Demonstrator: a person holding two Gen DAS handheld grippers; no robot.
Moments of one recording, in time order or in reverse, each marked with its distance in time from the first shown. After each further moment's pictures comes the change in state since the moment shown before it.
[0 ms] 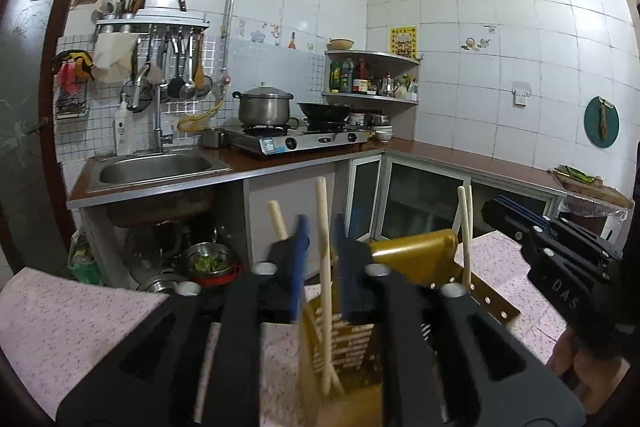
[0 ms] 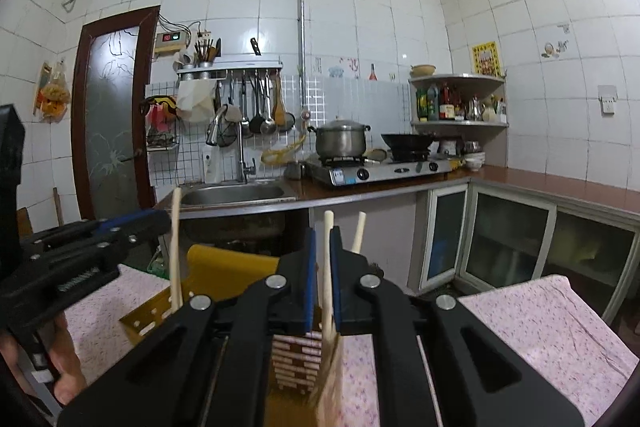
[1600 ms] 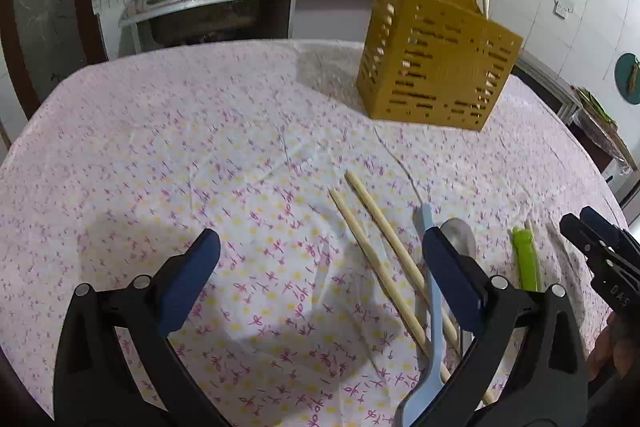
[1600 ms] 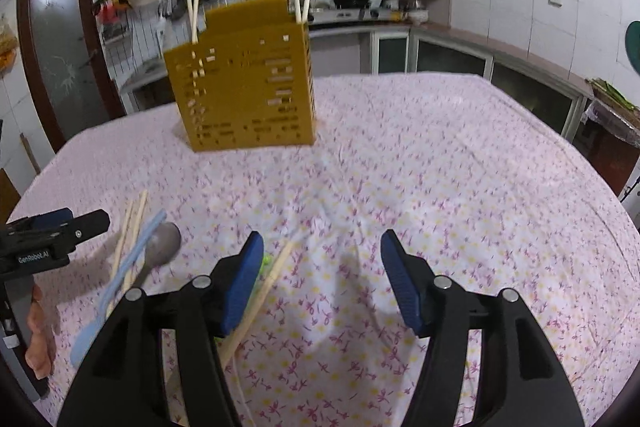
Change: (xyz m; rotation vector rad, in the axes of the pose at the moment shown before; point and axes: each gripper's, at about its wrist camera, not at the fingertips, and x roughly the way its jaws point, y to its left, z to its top) left arm -0.122 0.036 -0.149 -0.123 0.586 0.080; right arm -0.144 0.021 -0.135 0.104 0.533 -0.199
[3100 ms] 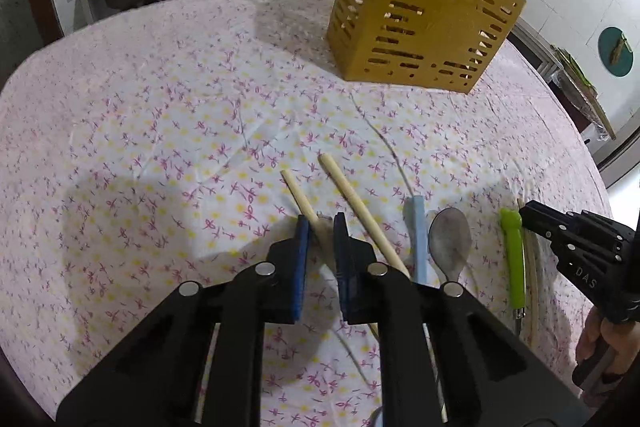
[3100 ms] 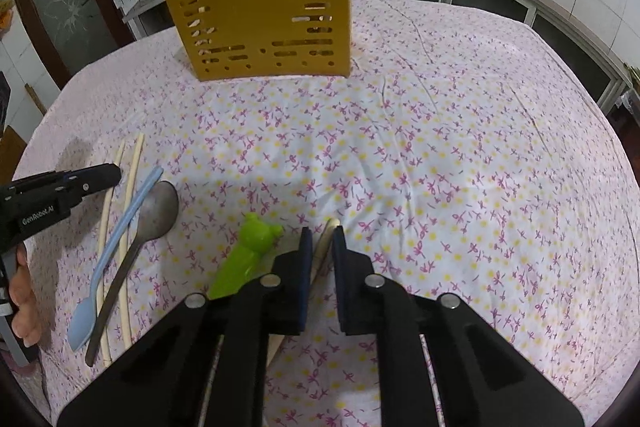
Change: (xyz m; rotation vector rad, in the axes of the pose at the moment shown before) left arm 0.036 -0.003 0.022 0.047 0.212 -0.127; right arm 0.051 0.020 0.017 -0.073 0.323 0.051
